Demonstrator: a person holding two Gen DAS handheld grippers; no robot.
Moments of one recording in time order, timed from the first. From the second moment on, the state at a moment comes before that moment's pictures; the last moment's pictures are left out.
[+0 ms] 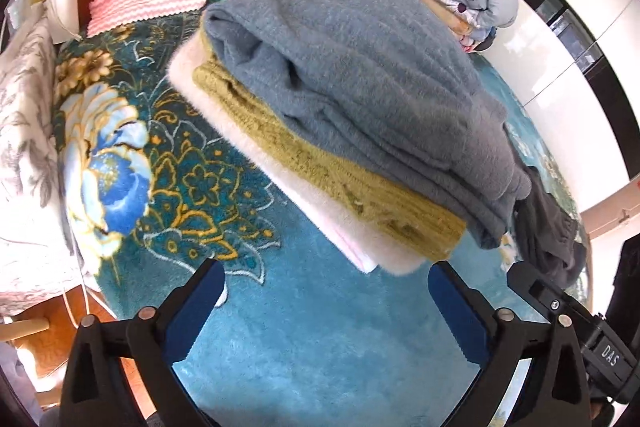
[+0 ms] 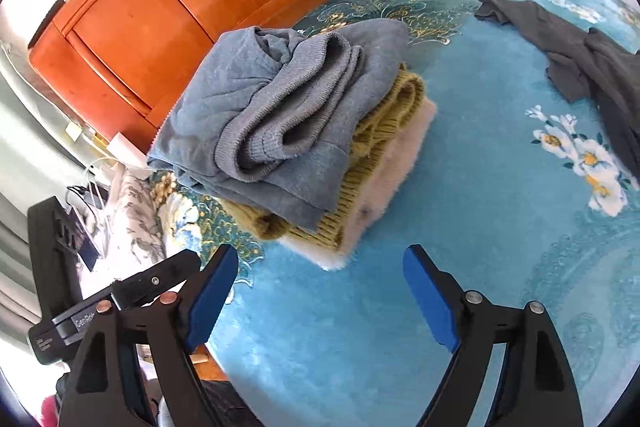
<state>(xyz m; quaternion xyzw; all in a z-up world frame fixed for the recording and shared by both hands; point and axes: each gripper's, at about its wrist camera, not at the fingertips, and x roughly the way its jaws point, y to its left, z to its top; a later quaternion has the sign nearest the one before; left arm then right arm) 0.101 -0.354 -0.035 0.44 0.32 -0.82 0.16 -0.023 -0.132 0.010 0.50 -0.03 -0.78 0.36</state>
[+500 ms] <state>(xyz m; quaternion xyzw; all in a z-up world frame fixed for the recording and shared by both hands) 0.111 -0.346 -0.047 0.44 0.31 -0.81 0.22 -0.009 -0.138 0.007 0.48 0.01 -0.80 0.36</state>
